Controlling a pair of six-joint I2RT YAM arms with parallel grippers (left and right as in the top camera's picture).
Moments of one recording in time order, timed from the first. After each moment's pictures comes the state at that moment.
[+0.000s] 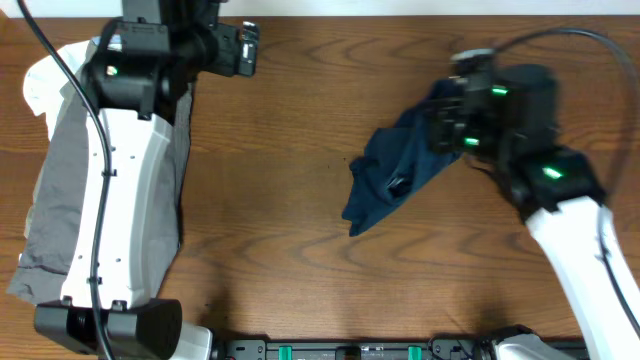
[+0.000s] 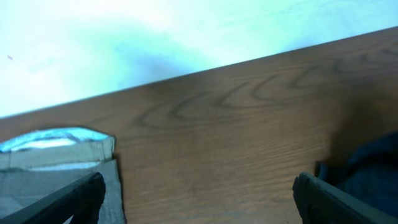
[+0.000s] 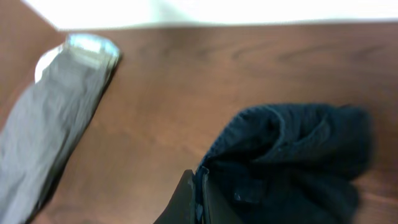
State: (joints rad) left arm -0.10 1.66 1.88 -0.89 0.15 0.10; right arm 0.26 1.31 1.24 -0.58 -0.29 0.23
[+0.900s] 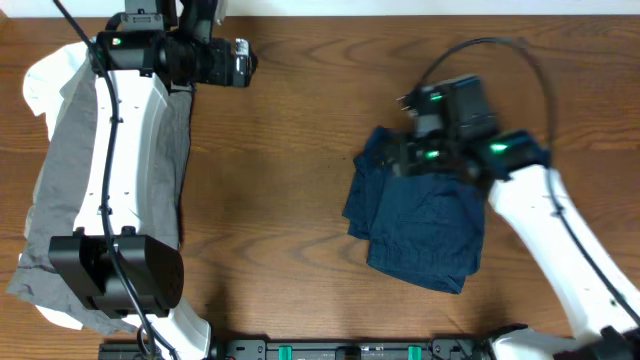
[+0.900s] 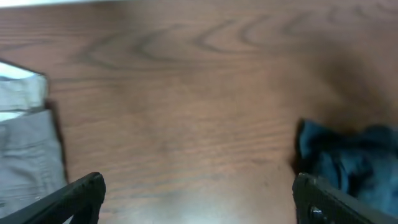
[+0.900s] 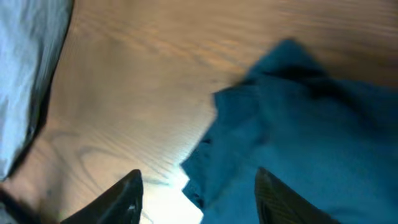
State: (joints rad) left arm -0.01 1.84 1.88 -1.01 0.39 0.11; right arm 0.31 1.45 1.24 -0.78 -0.30 0.25
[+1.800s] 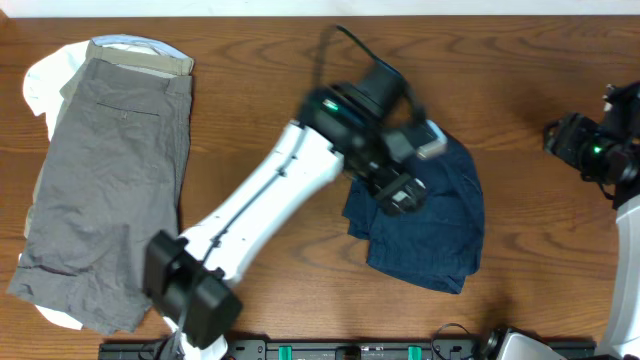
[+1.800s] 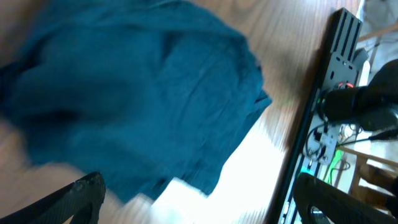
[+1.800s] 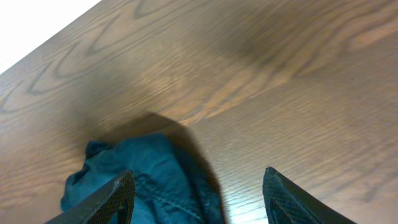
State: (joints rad) left arm -0.75 1.87 1.80 -1.16 0.49 0.29; right arm -0.40 1.33 1.24 -0.83 -0.27 0.23
